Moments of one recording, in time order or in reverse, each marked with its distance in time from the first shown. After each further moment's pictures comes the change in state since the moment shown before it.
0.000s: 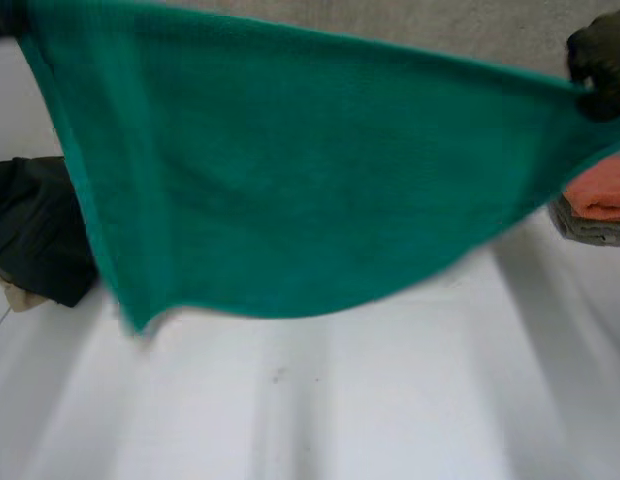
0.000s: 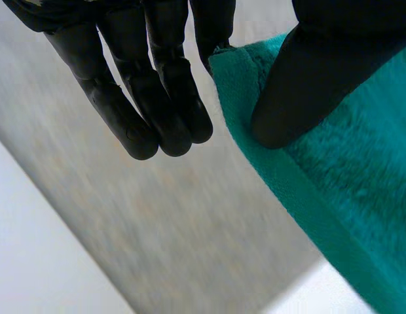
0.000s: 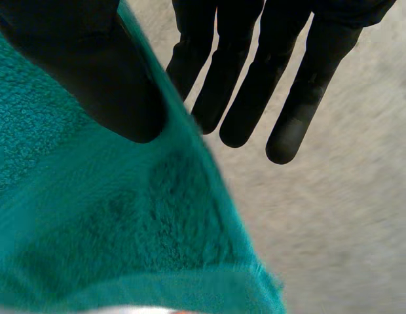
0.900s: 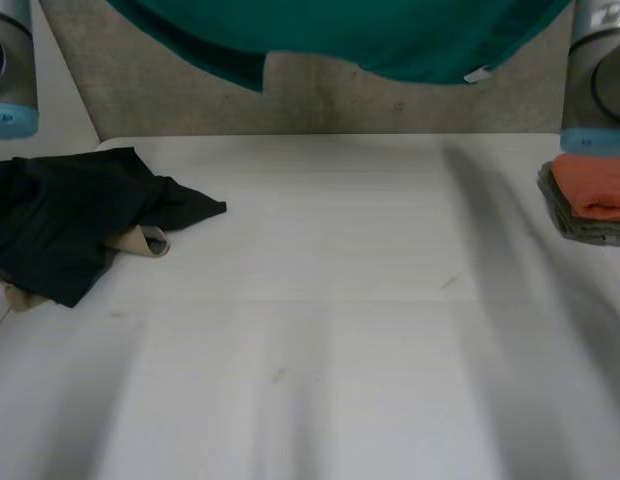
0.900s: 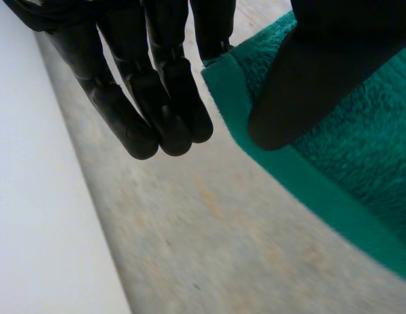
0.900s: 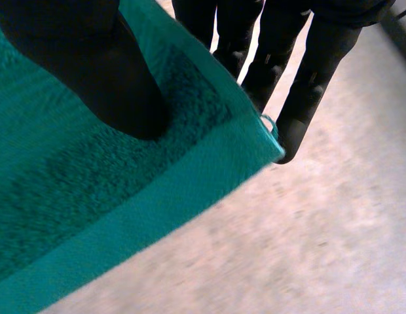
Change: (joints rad) left arm -0.092 -0.825 0.818 0.498 -0.239 -0.142; right arm 0.175 0.441 -0.426 -0.758 0.283 -0.021; left_hand 0.000 0.001 0.001 0.000 0.000; right_hand 0.000 0.000 0.005 0.004 0.019
